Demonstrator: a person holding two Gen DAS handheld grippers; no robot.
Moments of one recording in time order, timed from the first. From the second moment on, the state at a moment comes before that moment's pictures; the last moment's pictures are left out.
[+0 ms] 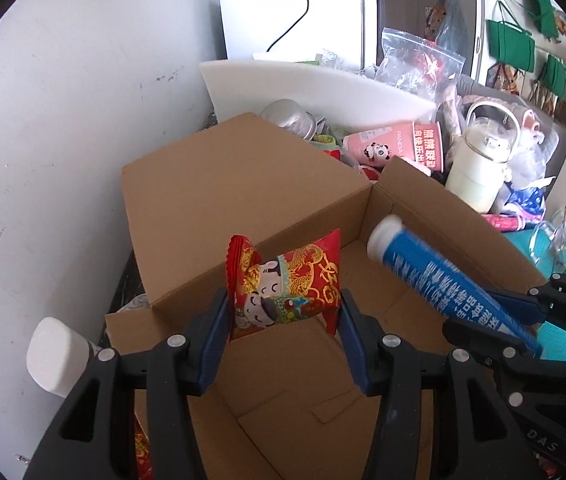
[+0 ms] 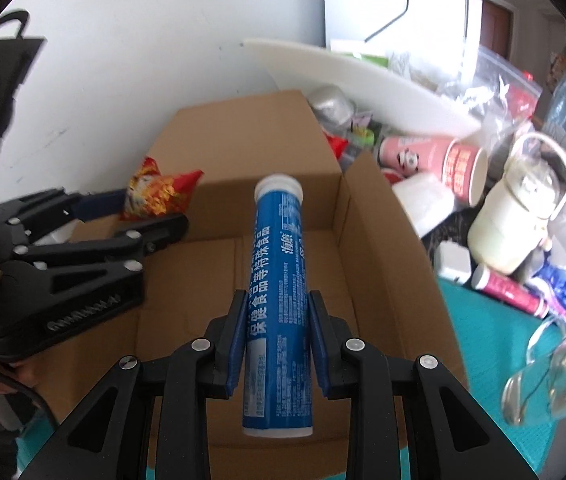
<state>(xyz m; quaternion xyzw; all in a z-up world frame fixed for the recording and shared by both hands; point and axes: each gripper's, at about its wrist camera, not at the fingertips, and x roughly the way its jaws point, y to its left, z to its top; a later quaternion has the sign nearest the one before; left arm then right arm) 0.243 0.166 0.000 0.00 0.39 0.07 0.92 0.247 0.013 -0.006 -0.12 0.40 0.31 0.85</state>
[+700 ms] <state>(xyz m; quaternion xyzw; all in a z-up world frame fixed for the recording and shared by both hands) 0.215 0.147 0.038 0.01 0.39 0.10 0.92 0.224 -0.016 0.029 -0.12 0.38 0.27 0.88</state>
